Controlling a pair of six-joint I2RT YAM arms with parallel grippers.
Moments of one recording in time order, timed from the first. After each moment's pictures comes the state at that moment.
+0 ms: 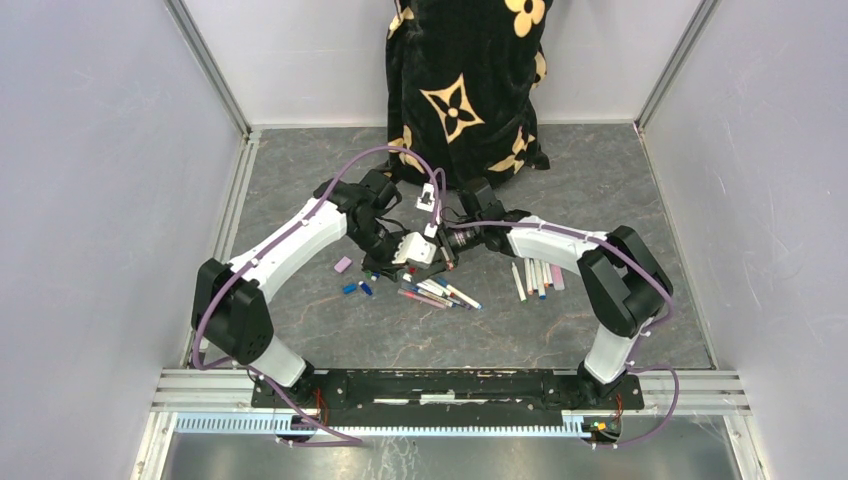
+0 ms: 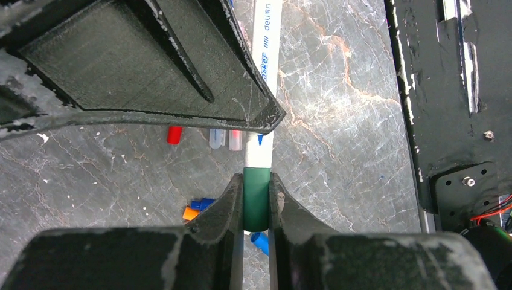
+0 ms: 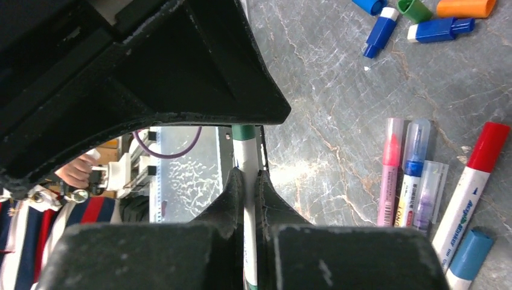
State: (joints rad) left arm -0.55 1.56 1.31 -1.18 0.58 1.27; right arm 0.66 1.78 1.10 -0.04 -1.08 0.35
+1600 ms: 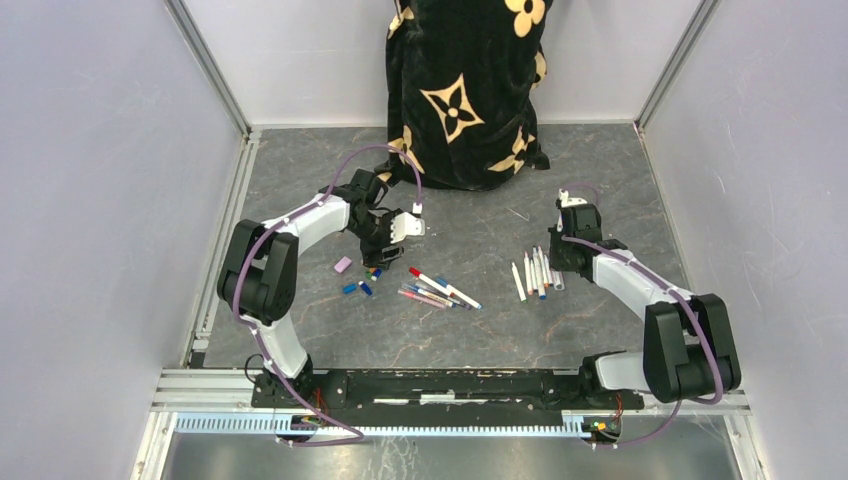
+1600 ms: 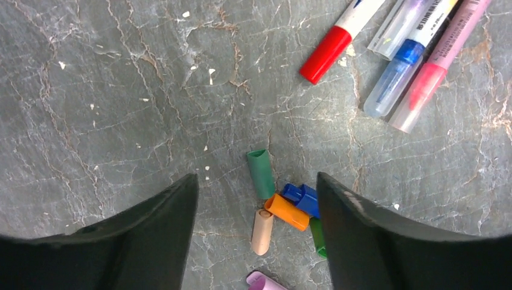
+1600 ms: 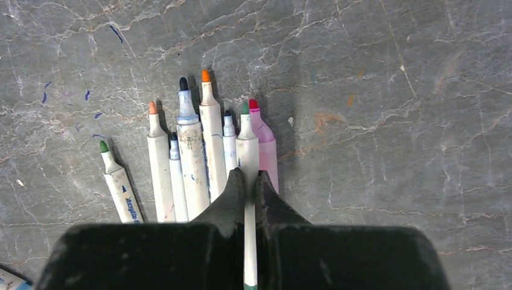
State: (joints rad) left arm -0.38 1.79 1.18 -0.70 0.46 1.11; right arm 0.17 1.33 0.66 -0.28 0.11 0.17
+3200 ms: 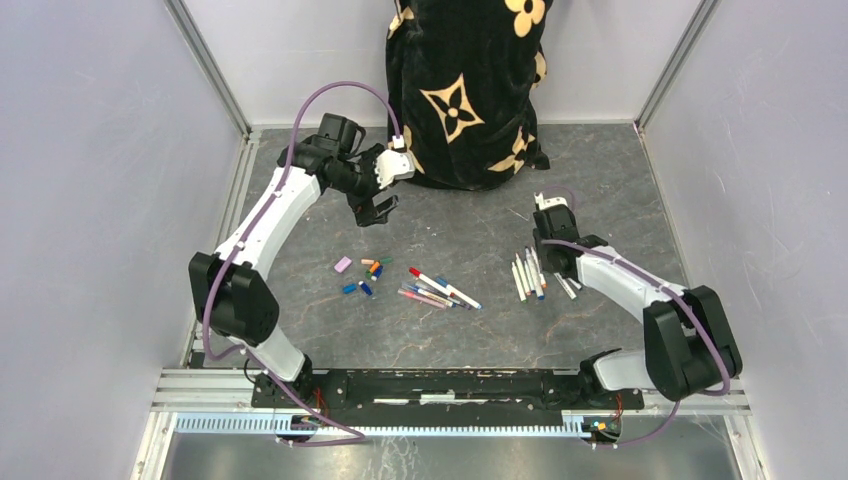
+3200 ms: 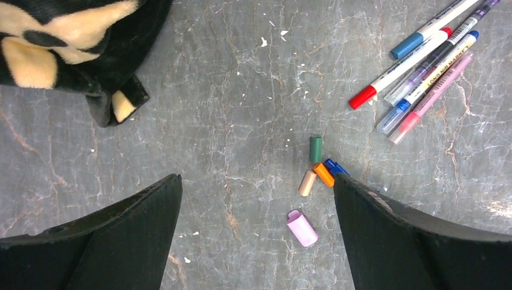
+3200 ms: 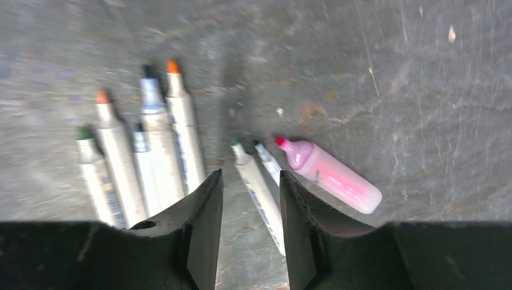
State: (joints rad) left arm -0.32 1.65 1.57 -0.95 0.48 0.92; right arm 0.33 1.38 0.69 -0.36 0.38 0.11
